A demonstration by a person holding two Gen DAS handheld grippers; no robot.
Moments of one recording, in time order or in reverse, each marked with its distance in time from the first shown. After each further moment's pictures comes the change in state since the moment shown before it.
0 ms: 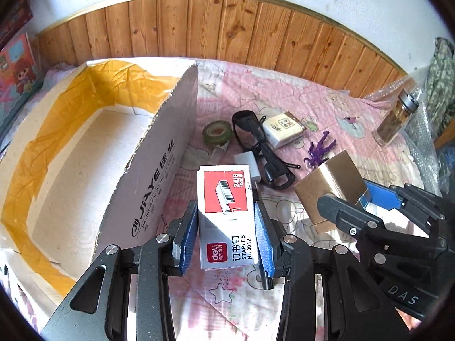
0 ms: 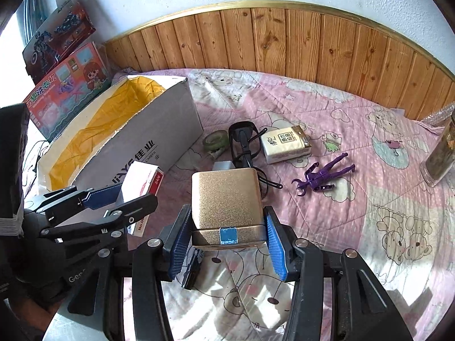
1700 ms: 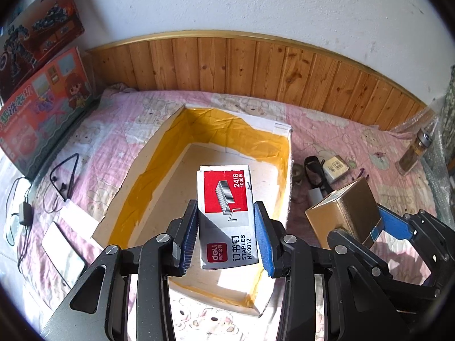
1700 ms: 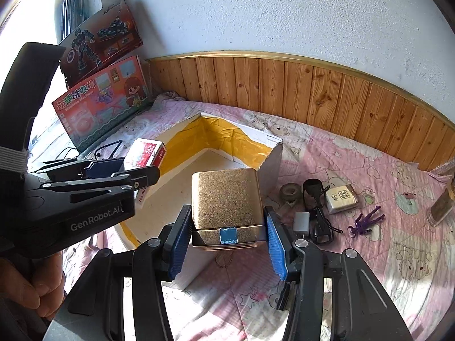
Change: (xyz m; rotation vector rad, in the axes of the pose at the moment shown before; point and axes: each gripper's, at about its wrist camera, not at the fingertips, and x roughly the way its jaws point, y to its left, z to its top) left arm -0.126 0.110 0.019 -0.113 -0.083 0.219; right arm -0.058 0.148 0.030 -0.187 -0.123 0.110
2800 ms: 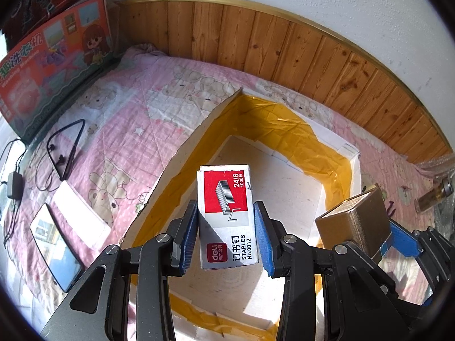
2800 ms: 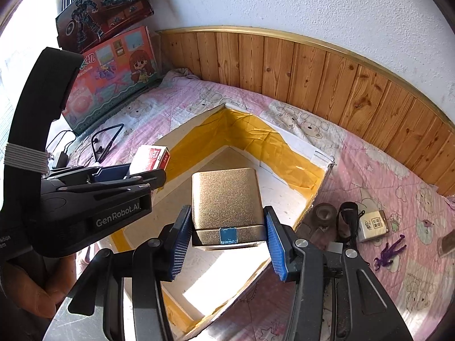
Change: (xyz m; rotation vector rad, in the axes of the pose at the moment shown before) left arm 0.072 0.080 0.025 -0.246 0.121 0.060; right arm 0.087 0.047 0.054 -0.135 0.152 0.064
